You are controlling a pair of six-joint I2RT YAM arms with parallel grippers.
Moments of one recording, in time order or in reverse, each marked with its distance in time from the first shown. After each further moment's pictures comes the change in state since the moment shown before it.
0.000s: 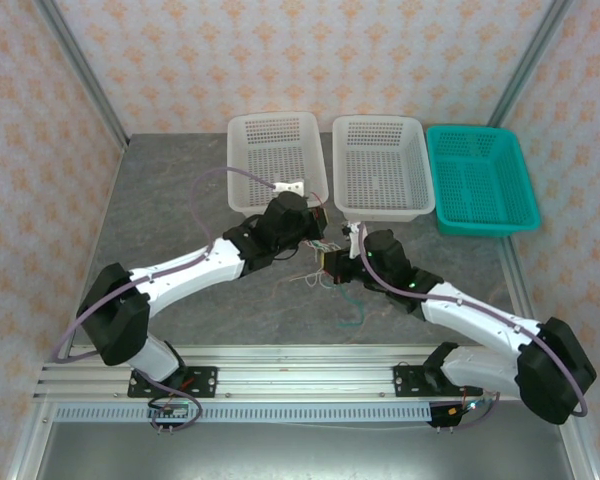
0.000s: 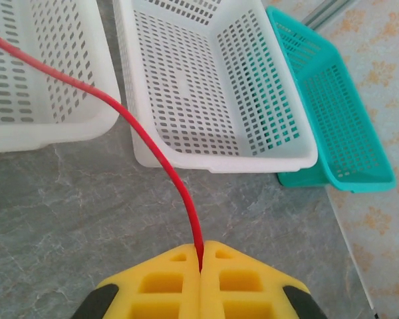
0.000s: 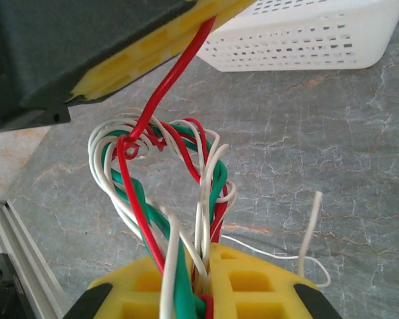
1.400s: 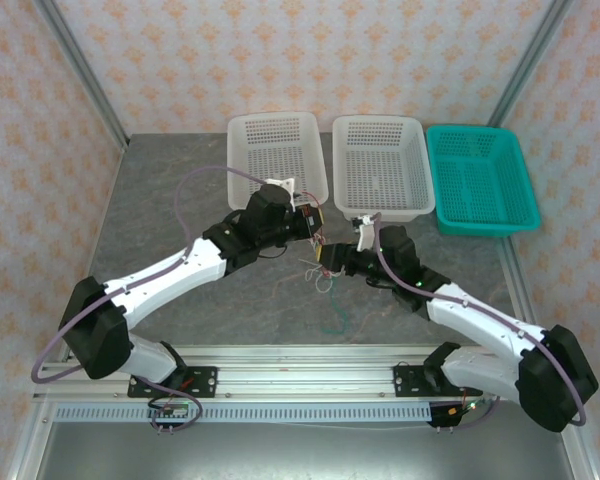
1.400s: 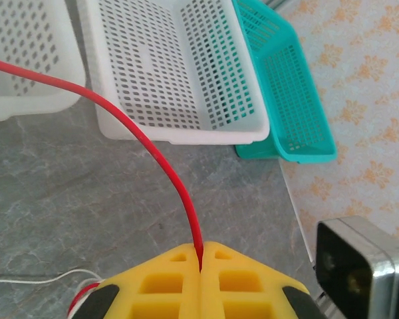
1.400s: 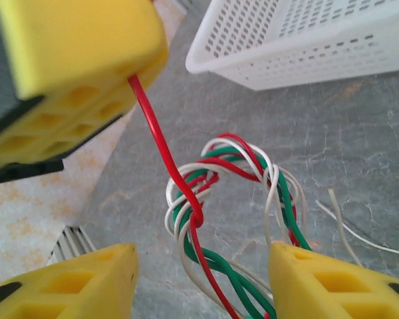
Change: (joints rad) left arm 0.045 -0.097 0.009 -0.087 0.202 -0.035; right arm -0.075 -0.020 0.001 0.061 -0.157 0.142
